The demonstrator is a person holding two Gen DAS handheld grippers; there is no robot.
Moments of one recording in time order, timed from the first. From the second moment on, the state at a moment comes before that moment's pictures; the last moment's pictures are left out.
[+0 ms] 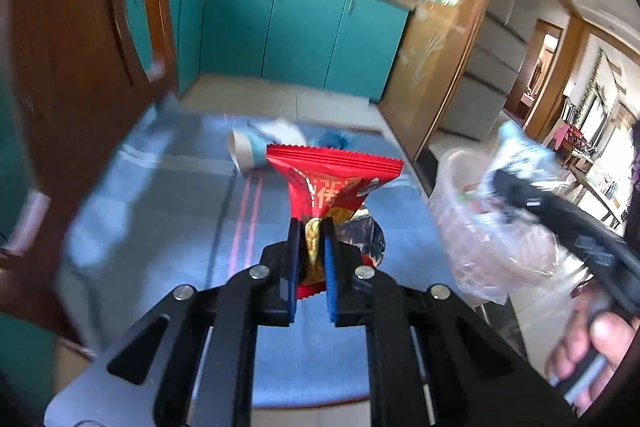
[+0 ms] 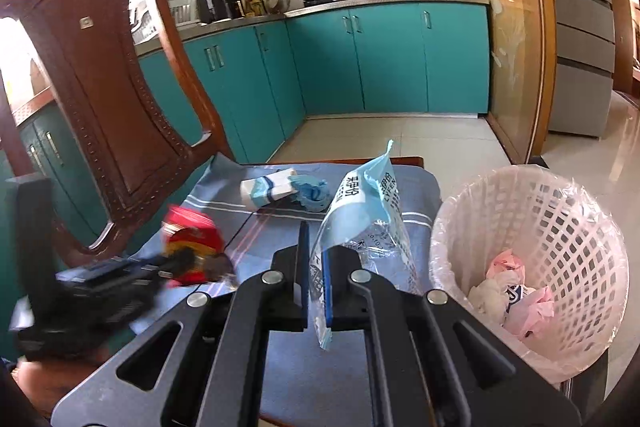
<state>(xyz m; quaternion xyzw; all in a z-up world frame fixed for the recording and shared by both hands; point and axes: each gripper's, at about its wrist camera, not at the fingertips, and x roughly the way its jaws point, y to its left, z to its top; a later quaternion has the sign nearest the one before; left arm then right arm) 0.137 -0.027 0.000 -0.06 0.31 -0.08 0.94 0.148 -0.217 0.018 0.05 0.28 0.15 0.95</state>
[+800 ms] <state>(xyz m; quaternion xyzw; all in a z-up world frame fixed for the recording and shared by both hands) 0.114 -0.003 -0.007 -0.05 0.30 -0.06 0.95 0.135 -0.195 0.012 0.02 0.28 0.16 0.95</state>
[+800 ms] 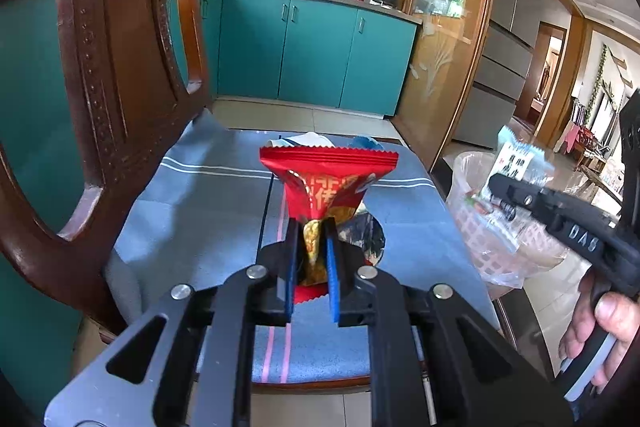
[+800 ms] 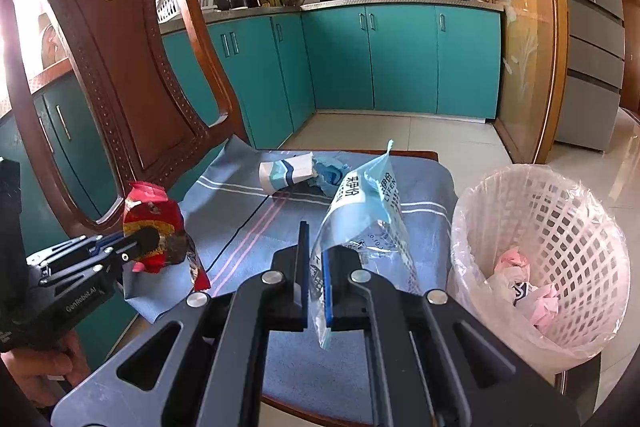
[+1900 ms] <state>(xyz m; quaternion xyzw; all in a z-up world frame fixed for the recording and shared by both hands) 0.210 -0.276 0.000 0.04 0.34 -0.20 0.92 0.132 -0.415 0.041 0.21 0.15 -0.09 0.96</state>
